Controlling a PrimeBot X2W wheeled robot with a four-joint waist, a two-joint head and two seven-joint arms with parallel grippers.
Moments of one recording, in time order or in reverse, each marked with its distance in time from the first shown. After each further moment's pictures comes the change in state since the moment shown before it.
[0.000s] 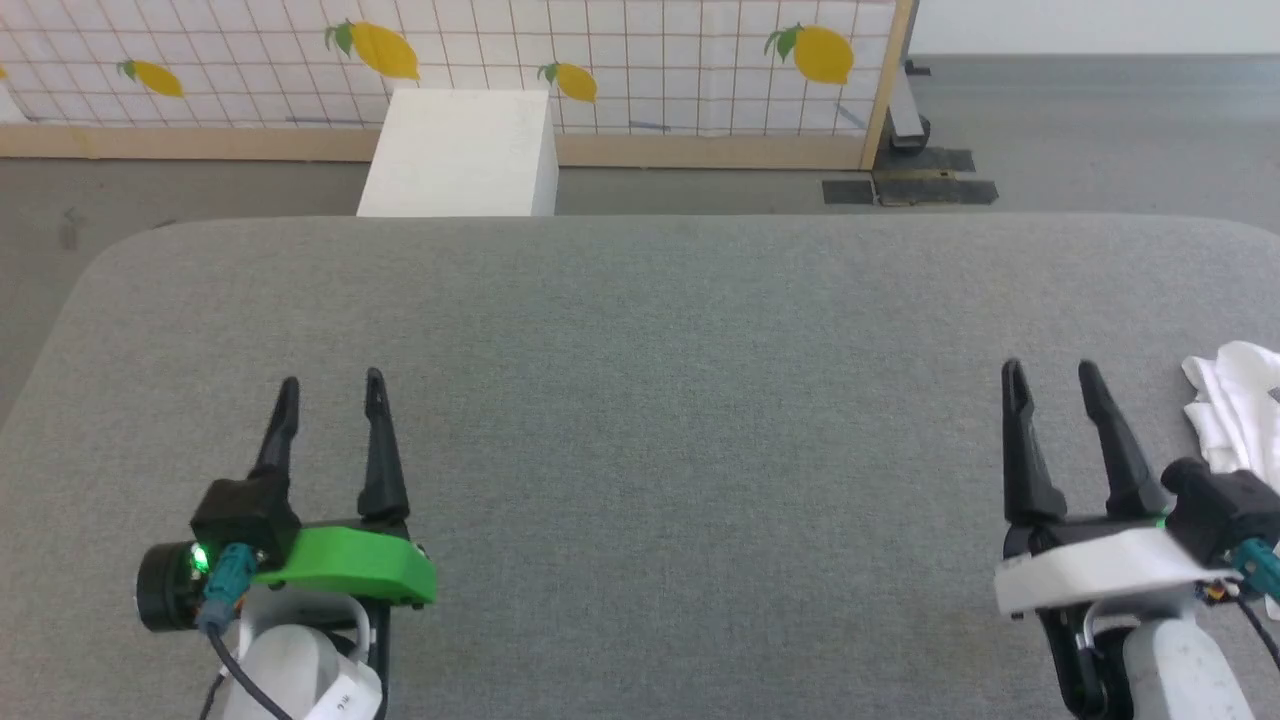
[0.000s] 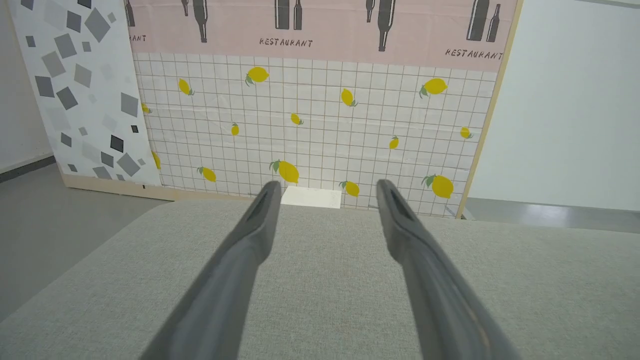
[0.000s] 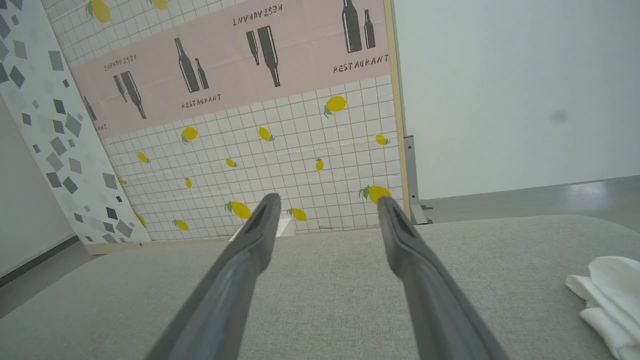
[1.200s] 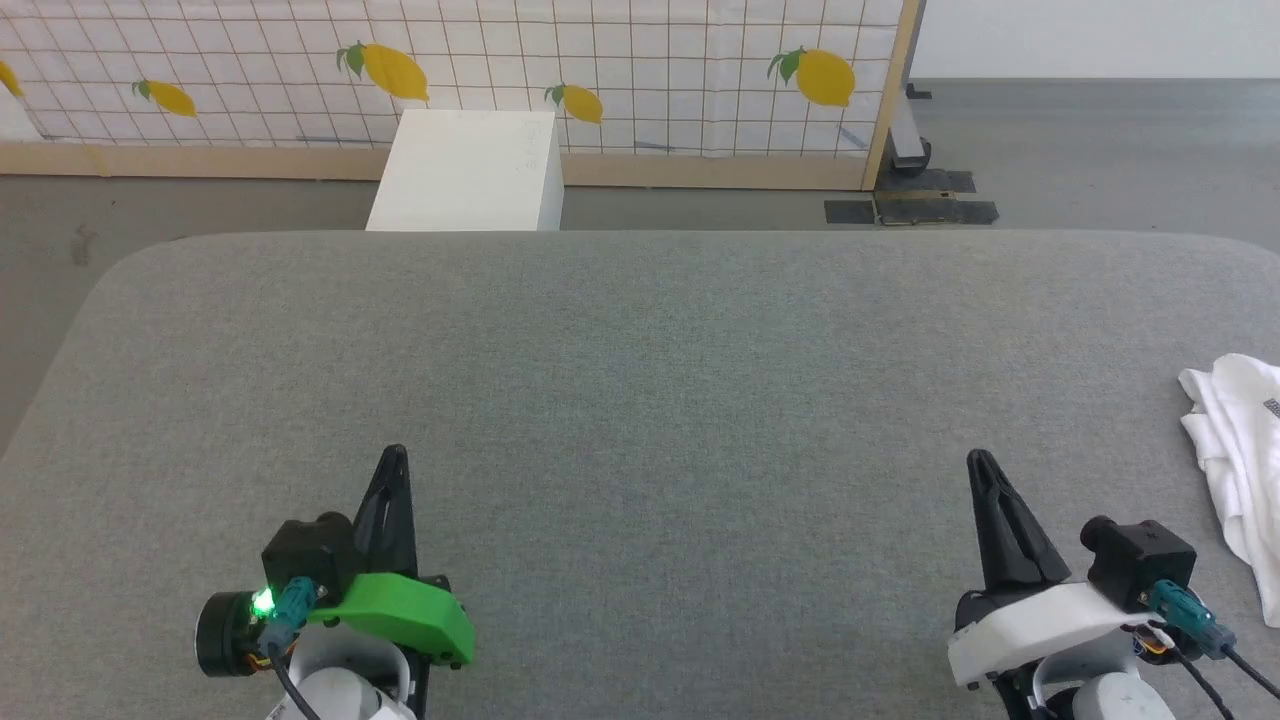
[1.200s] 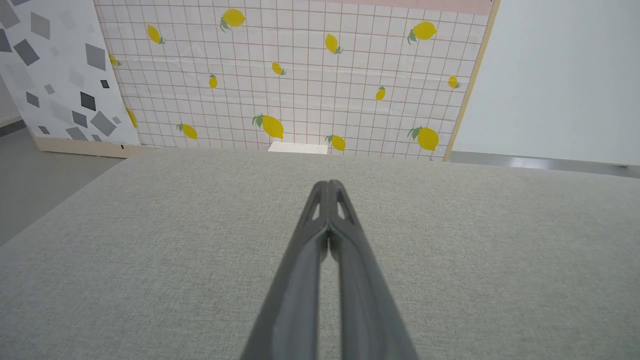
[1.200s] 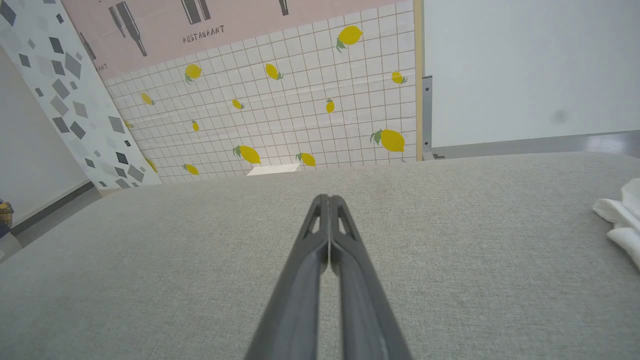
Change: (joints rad) left arm 0.035 -0.014 -0.057 0.134 -0.001 -0.020 0.001; right arm 0.056 0.000 0.071 0.130 -0.017 0.000 0.011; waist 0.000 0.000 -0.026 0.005
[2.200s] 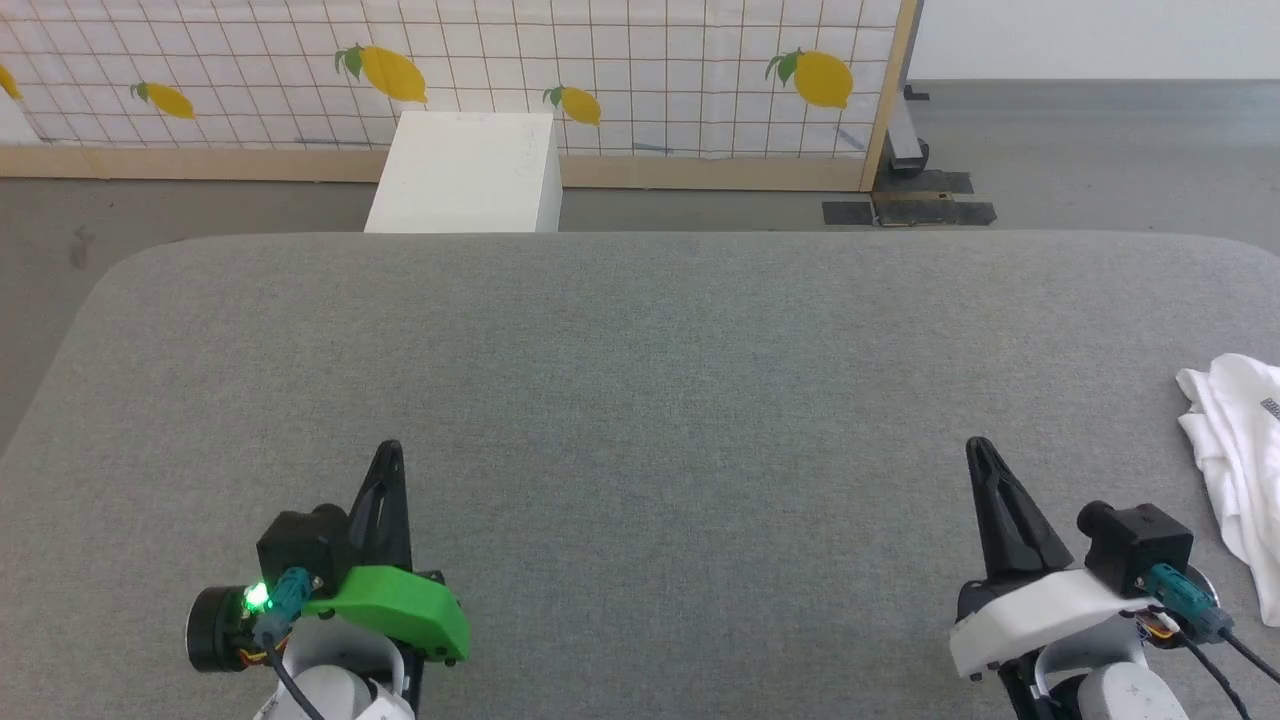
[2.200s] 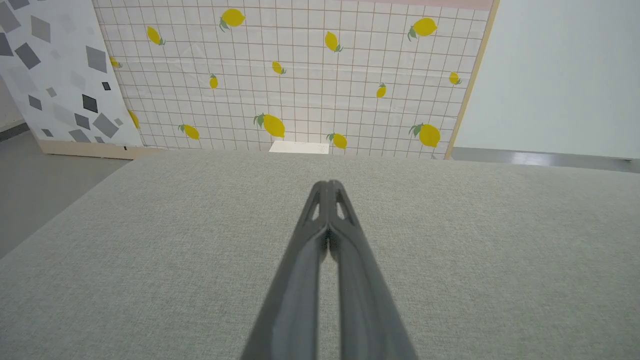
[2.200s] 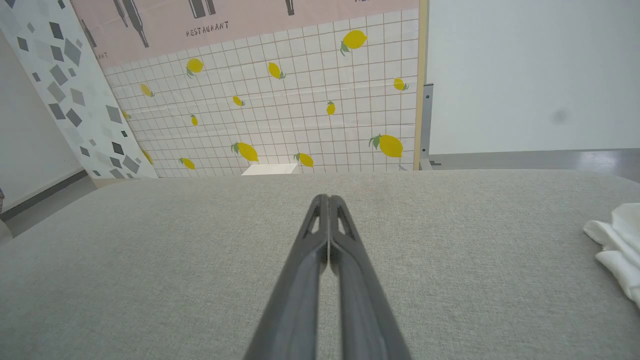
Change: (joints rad) left arm 0.012 -0.001 0.012 -0.054 0.020 0.000 0.058; right arm 0.000 0.000 -0.005 -0.054 -0.048 0.000 0.053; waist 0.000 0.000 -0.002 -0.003
